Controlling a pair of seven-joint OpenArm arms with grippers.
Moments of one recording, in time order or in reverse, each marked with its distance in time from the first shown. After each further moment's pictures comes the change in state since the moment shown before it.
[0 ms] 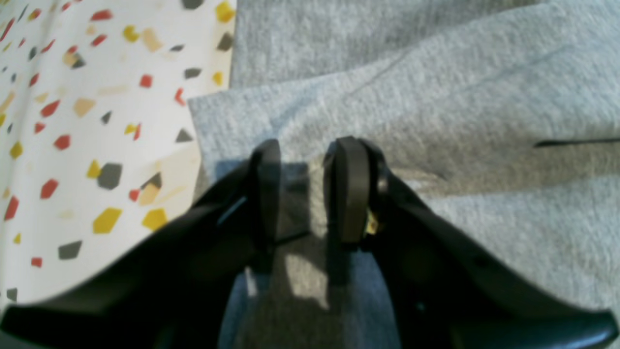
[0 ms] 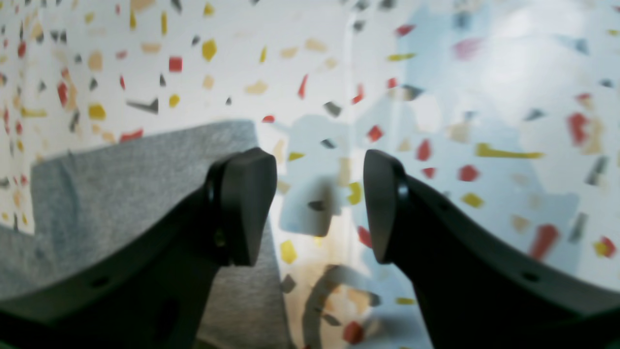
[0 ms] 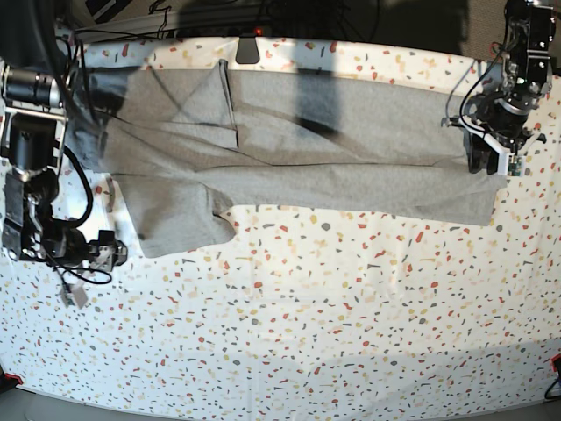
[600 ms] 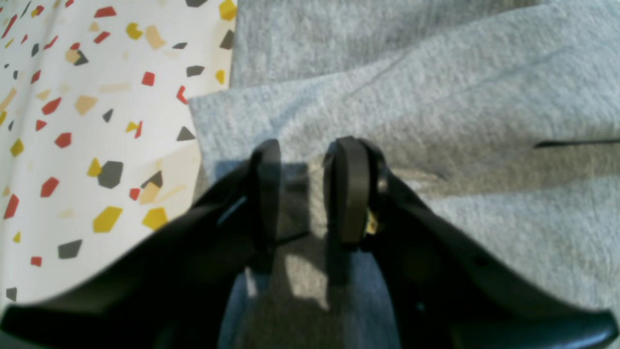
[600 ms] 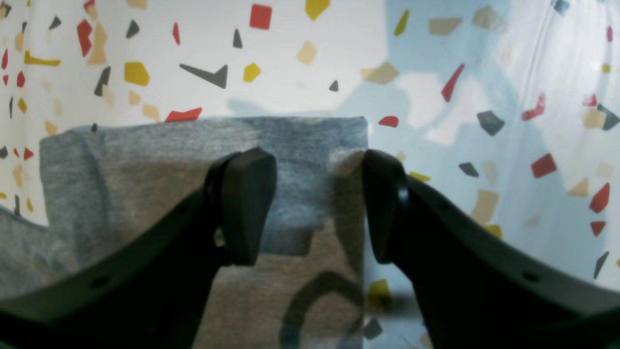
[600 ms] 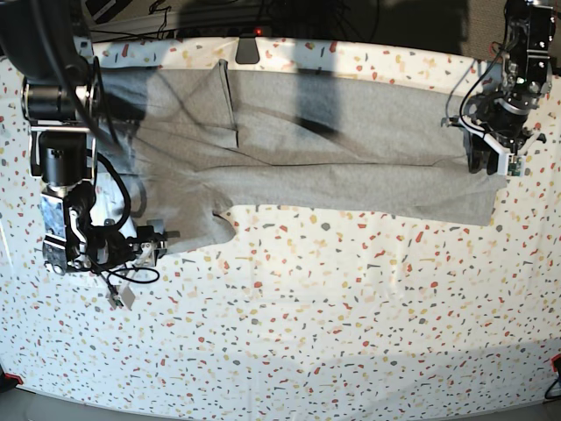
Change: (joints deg) left arm 0.0 0.0 0.0 0.0 0.0 0.1 -0.2; right arm 3.5 -6.4 -5.9 -6.9 -7.0 0.3 -0.9
